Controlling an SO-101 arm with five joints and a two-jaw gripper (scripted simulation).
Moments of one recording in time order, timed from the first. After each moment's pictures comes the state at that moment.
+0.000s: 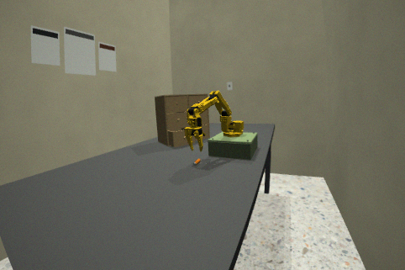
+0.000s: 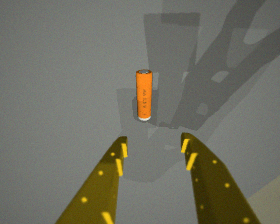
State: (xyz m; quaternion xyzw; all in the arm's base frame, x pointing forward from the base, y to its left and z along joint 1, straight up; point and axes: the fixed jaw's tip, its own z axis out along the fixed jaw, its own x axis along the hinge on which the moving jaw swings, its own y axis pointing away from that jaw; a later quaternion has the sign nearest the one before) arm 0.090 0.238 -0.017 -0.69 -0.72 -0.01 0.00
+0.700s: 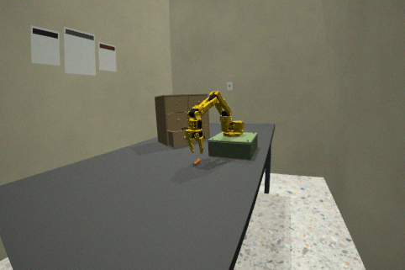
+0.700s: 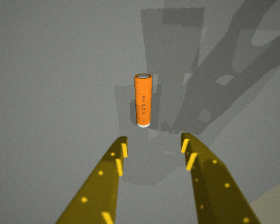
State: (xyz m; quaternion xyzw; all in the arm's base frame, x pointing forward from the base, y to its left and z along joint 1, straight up) arm 0.089 0.238 -0.027 -0.69 -0.73 -0.01 0.00
